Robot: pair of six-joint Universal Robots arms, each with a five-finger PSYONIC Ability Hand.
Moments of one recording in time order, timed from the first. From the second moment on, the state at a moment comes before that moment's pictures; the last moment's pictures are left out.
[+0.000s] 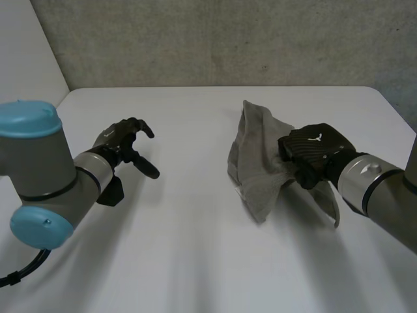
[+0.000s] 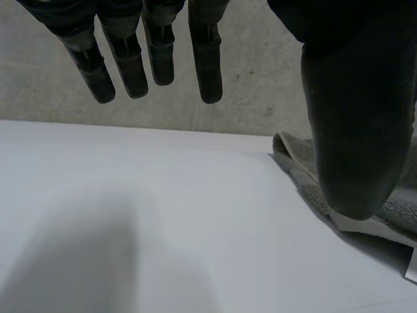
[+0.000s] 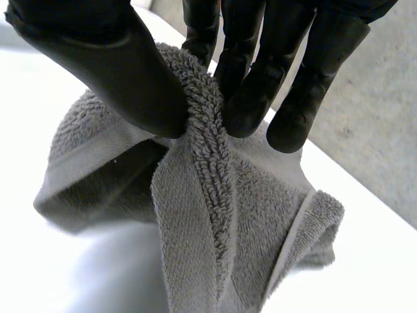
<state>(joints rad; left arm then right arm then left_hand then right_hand) 4.34 -2.03 -1.48 3.25 -1.52 2.79 1.95 -1.37 1.55 0.17 1.34 2.74 0.30 0.31 0.32 0.31 0.10 1.32 1.31 1.33 1.34 1.15</state>
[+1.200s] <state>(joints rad) 4.06 -2.13 -1.64 3.71 -1.34 2.79 2.02 -1.90 1.50 0.16 1.22 3.07 1.28 1.32 1.31 1.35 1.12 1.33 1.31 1.33 1.35 1.15</state>
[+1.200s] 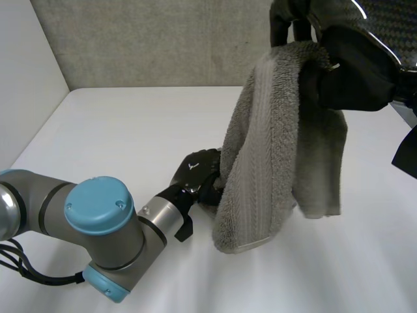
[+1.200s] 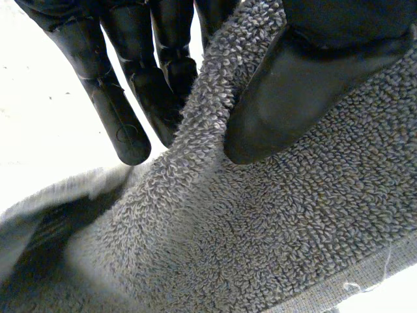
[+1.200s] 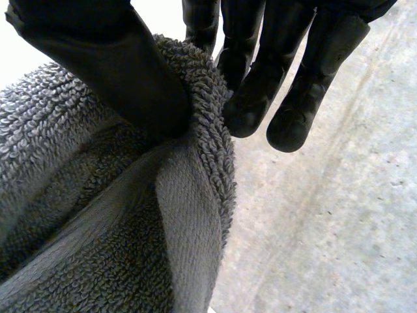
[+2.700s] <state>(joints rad) 4.35 -1.89 -1.55 3.60 -1.54 2.93 1.93 -1.42 1.60 0.08 1.37 2.73 0.43 0.44 0.44 0.44 0.27 0.26 0.26 0.25 0.26 0.08</state>
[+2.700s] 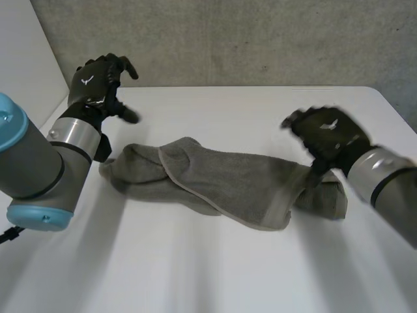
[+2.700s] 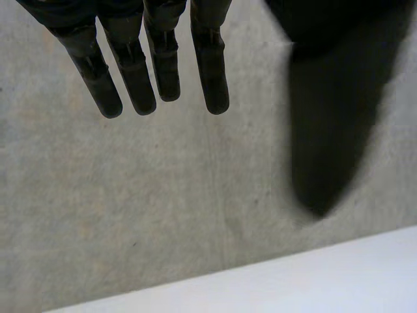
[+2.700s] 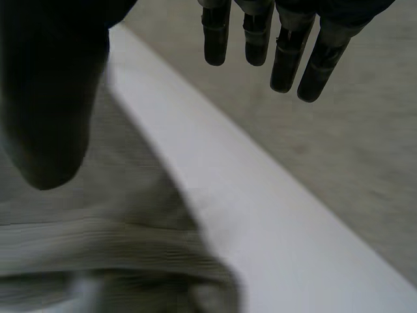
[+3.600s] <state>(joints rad) 4.34 -2.38 -1.25 3.49 -1.31 3.26 2.06 -1.11 1.85 -0.37 1.47 2.71 0.43 0.44 0.44 0.44 0.27 0.61 0.60 0.61 0.60 0.44</state>
